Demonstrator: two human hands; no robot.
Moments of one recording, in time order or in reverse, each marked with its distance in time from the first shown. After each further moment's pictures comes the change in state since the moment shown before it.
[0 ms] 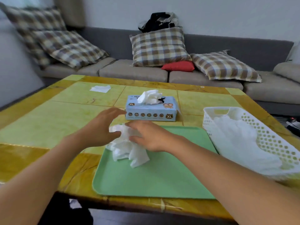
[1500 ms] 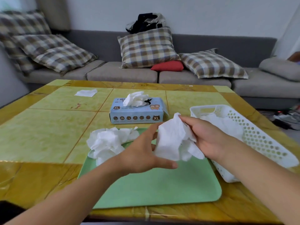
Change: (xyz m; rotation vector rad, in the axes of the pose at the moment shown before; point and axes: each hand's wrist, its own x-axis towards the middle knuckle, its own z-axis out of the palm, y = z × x) left_hand -0.003 0.147 0.057 -0.875 -0.246 0.061; right_hand -0.109 0.047 -0.069 1.693 0.286 0.695
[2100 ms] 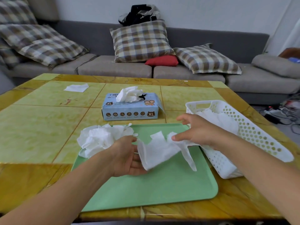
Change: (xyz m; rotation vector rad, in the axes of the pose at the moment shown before) left_hand 0.019 -0.037 -0.020 -0.675 0.009 -0.807; right_hand 0.011 -0.008 -0.028 -1.196 0.264 -0.172
